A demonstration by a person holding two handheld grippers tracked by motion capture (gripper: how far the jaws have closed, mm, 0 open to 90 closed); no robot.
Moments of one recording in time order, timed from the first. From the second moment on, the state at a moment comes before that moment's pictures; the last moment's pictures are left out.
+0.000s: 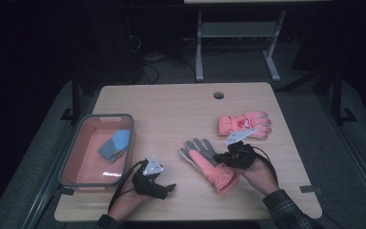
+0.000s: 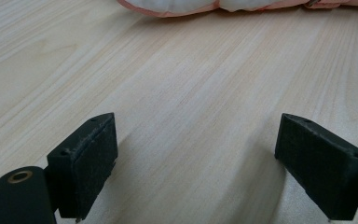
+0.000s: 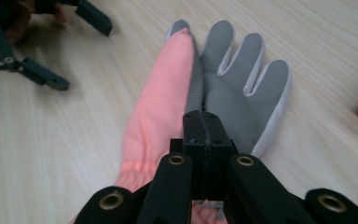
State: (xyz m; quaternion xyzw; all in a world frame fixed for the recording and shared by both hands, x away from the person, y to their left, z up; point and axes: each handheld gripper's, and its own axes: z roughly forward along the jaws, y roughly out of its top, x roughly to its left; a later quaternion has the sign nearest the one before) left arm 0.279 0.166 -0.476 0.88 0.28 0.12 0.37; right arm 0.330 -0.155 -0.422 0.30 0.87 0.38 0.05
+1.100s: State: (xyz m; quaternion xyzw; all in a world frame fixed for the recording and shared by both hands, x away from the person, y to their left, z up) left arm 0.279 0.165 -0.477 0.88 0.28 0.12 0.37; right arm 0.318 -0.100 -0.448 0.14 0.92 0.36 -0.01
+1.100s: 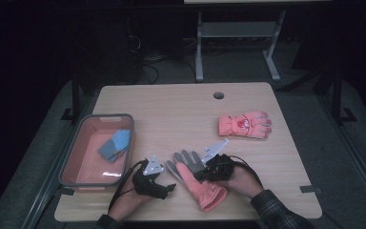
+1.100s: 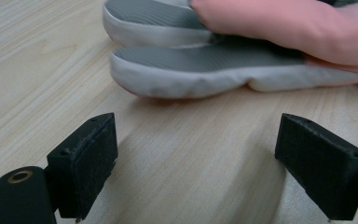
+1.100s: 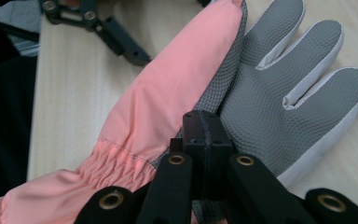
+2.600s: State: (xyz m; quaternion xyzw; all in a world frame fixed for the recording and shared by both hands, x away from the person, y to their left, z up) left arm 0.279 0.165 -0.477 0.88 0.28 0.12 0.37; right arm 0.292 -0.170 -0.418 0.22 0.89 0.40 0.01
